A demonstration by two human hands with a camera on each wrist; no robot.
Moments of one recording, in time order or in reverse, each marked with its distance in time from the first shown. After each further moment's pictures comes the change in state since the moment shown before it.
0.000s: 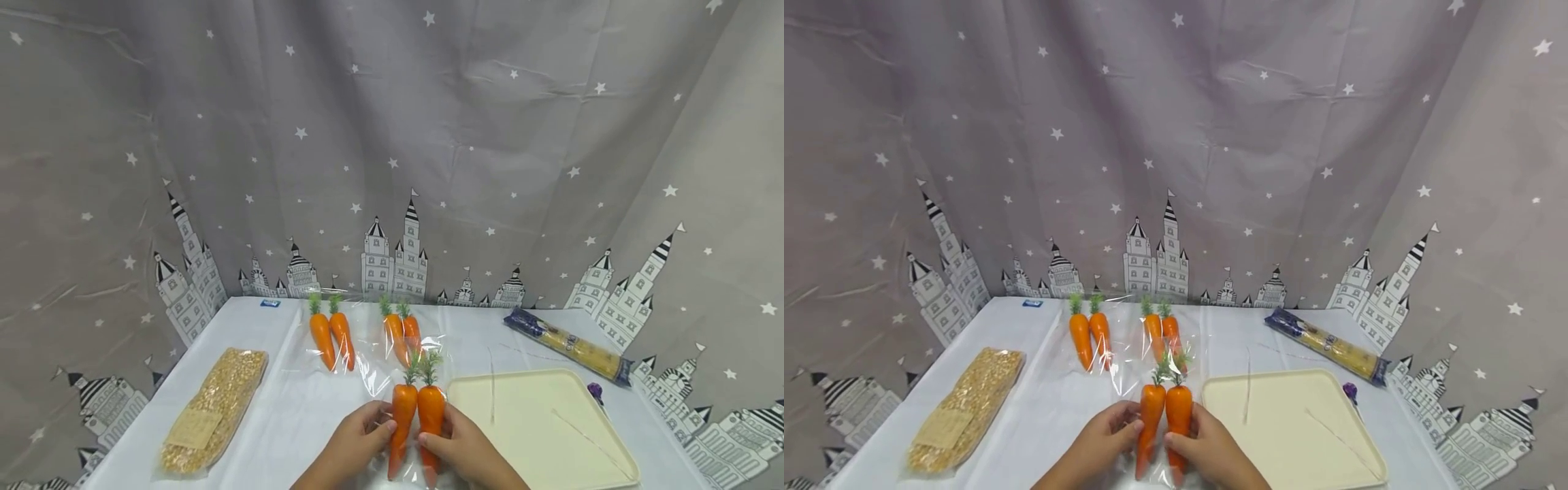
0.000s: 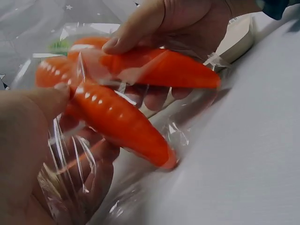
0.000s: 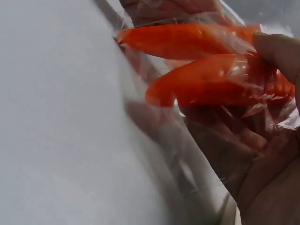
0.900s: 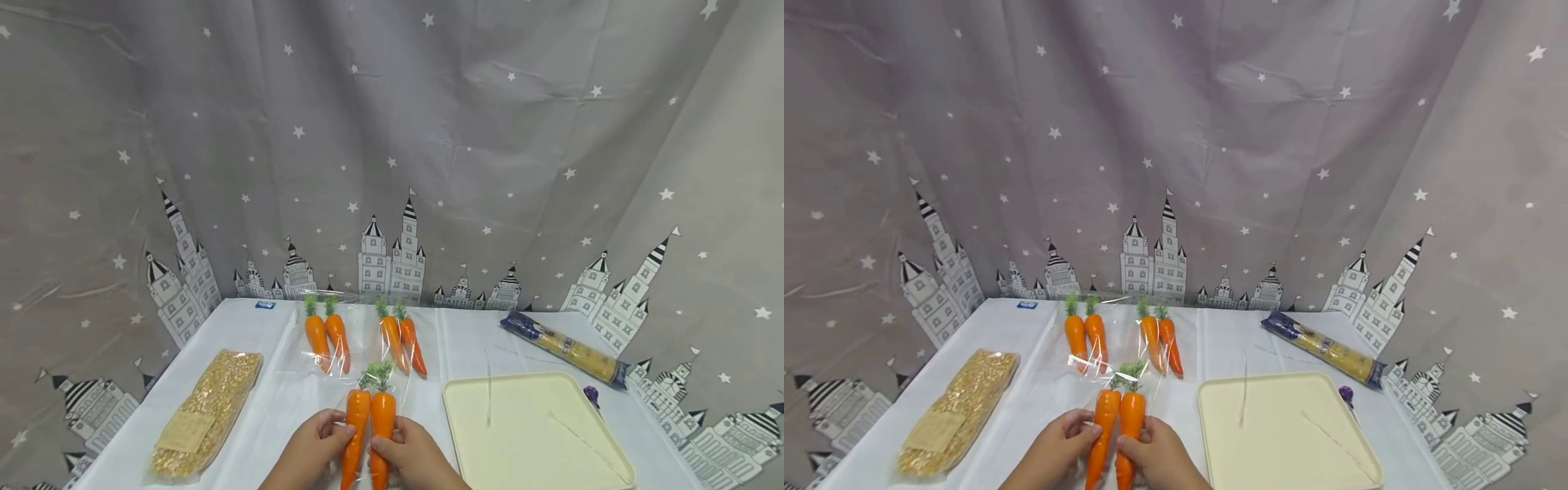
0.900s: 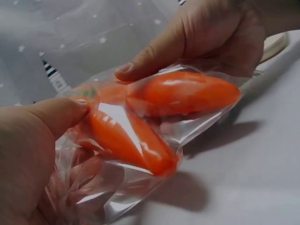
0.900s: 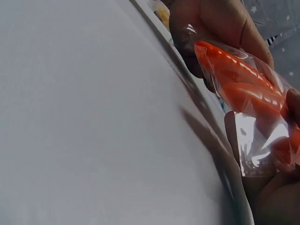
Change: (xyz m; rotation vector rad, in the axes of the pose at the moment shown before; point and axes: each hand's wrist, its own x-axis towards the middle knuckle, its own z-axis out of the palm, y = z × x) left_hand -0.021 -0.014 -0.046 0.017 0.129 -0.285; right_hand 0.028 -0.004 0.067 0.098 -0.004 0.133
